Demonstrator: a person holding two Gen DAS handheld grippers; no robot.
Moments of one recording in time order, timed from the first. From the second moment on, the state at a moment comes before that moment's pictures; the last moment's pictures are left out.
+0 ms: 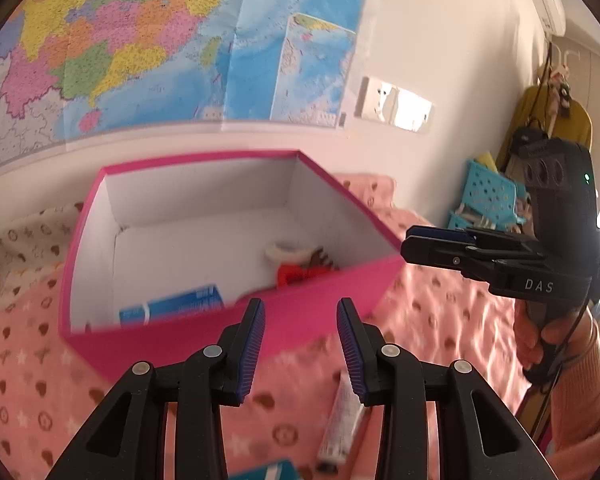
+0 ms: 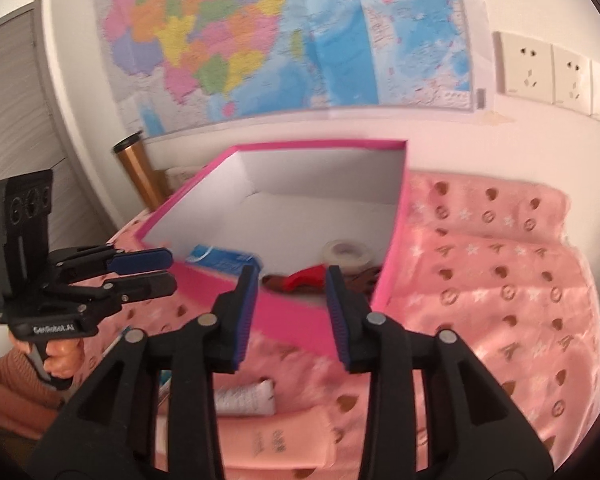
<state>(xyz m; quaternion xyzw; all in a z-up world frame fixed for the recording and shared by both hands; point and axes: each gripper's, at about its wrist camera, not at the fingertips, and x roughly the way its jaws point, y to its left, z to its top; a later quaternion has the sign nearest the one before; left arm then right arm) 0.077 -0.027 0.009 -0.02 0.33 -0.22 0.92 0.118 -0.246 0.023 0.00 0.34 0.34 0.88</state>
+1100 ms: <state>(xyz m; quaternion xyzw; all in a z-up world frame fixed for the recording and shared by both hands) 0.028 -0.031 -0.064 -0.05 0.46 -0.26 0.85 0.096 -0.226 -0.076 -0.03 0.48 0.36 0.80</state>
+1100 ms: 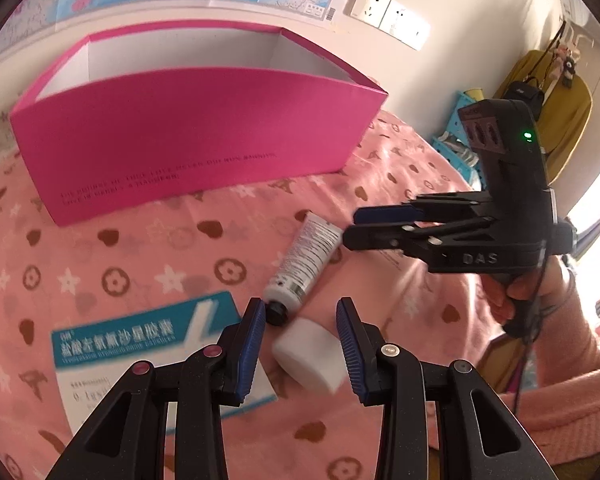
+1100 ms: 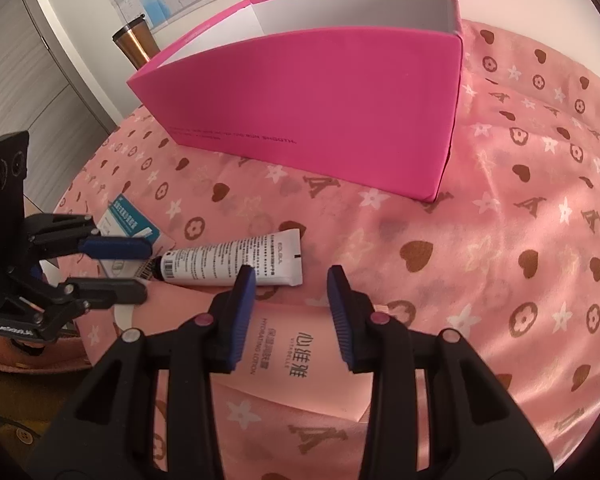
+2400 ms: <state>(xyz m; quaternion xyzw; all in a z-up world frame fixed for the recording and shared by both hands) 0.050 -0.040 -0.070 -0.08 0.48 -0.23 0.84 0.104 -0.230 -0.083 0.03 0.49 0.36 0.80</state>
